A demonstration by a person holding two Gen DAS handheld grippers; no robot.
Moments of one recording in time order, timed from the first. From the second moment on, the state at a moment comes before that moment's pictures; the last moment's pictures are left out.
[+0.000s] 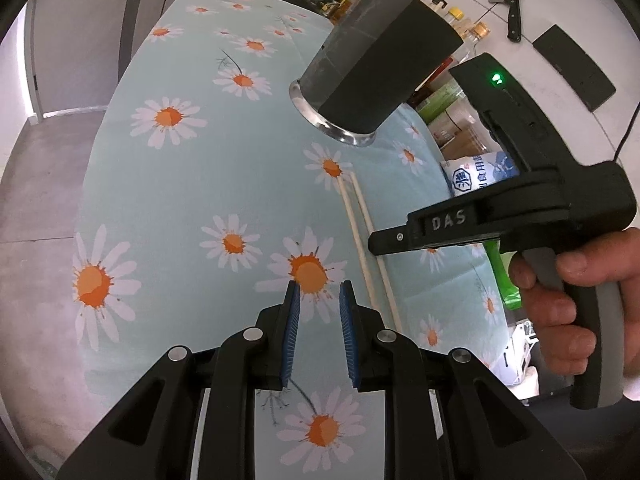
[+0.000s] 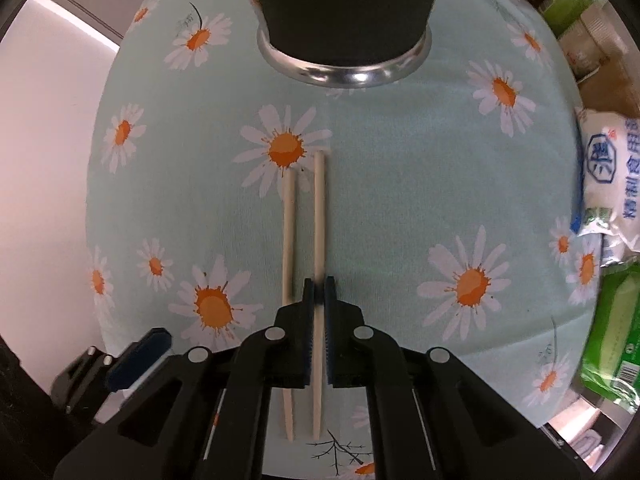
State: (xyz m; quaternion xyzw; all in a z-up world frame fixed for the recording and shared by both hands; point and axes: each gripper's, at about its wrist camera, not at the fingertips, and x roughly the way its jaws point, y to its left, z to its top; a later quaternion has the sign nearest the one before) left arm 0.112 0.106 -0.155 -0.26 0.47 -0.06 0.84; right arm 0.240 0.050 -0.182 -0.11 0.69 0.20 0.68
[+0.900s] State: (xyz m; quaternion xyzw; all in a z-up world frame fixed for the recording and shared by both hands) left arm 0.188 0.022 -0.154 -0.16 0.58 0.05 0.80; right arm 0.276 -0.082 -0.130 -0.04 0.63 0.37 0.68
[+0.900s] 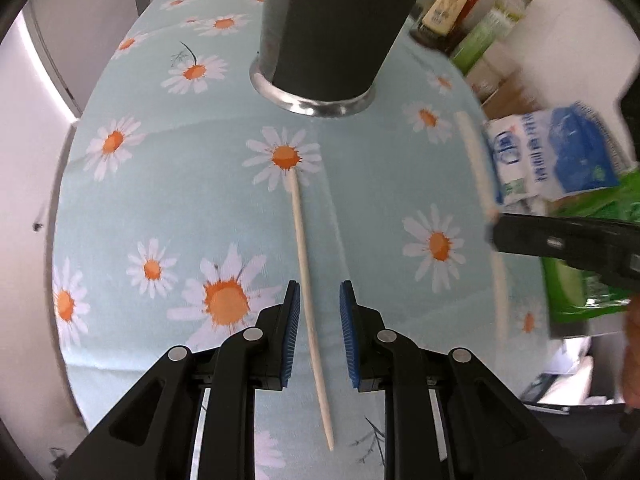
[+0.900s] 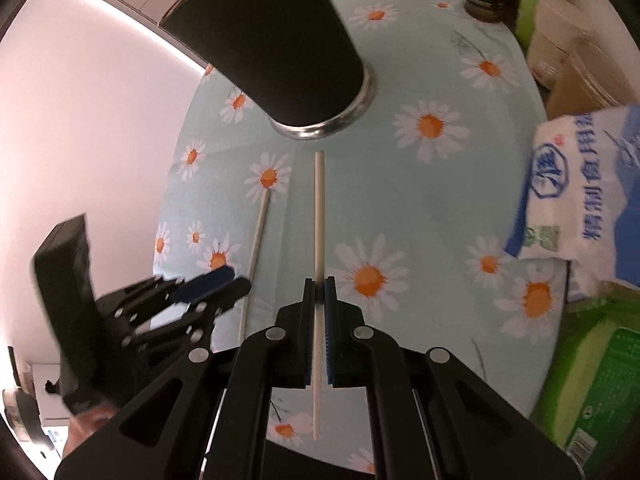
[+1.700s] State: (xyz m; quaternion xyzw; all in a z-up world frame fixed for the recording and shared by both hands) left arm 0.243 -0.001 -0.179 -0.11 0.65 0.10 0.74; right arm 0.280 -0.138 -0.120 0.02 0.63 0.40 0.67
